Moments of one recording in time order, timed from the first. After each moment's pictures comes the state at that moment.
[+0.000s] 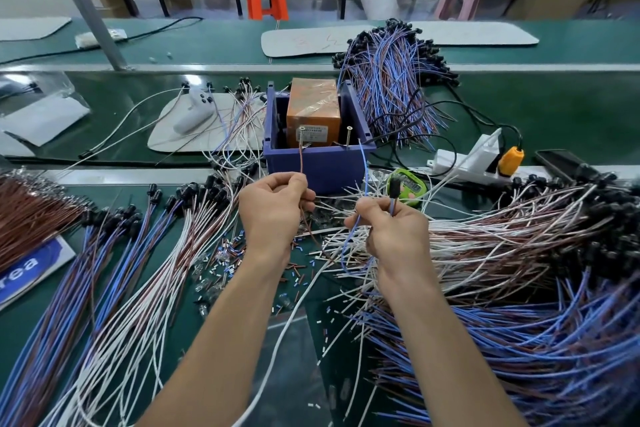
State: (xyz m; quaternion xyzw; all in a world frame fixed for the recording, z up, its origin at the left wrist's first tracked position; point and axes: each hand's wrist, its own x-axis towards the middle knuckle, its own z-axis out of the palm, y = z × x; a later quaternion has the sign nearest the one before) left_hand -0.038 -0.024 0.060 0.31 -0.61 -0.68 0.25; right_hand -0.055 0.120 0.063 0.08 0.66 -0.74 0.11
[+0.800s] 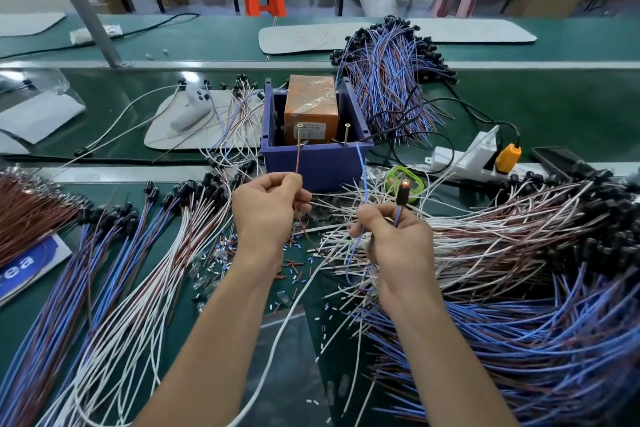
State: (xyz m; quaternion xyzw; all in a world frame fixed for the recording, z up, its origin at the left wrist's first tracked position) left_hand -0.026 -0.026 0.067 0.31 -0.62 -0.69 0.22; right_hand -0.039 0.130 0.062 0.06 0.65 -0.75 0.09
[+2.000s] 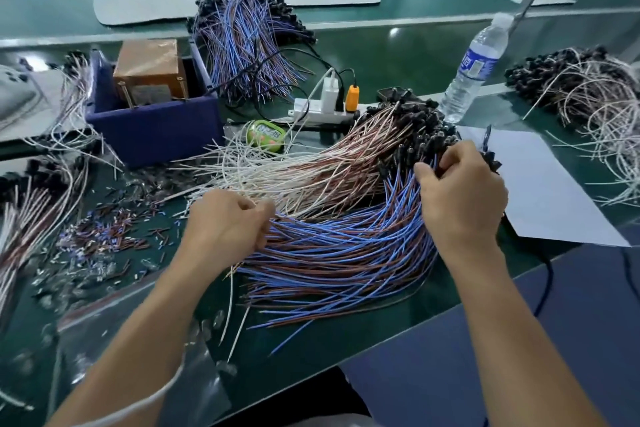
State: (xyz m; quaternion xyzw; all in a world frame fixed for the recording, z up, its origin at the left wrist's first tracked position) left_hand 0.013 0.090 0.060 0.16 -0.89 -0.43 -0.05; right_hand -0.018 0.367 0.086 0.13 0.92 -0.23 -0.28
